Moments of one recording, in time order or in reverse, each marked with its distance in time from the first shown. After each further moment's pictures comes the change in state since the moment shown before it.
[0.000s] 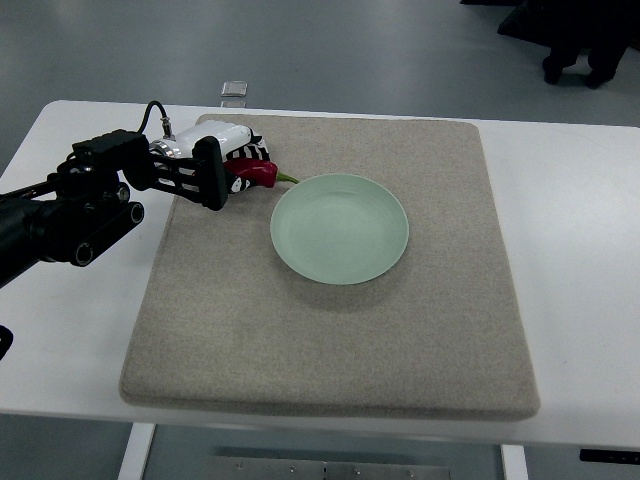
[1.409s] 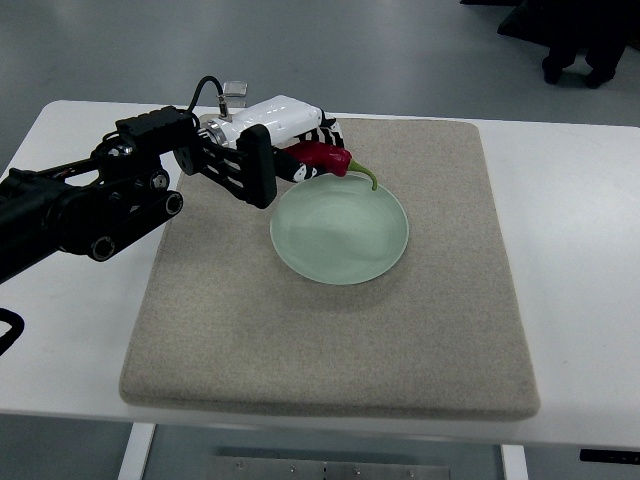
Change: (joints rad) left arm -0.055 0.002 0.028 -0.271 0.000 0.015 -0.017; right arm -0.001 0.000 0.000 0.000 0.000 0.000 0.000
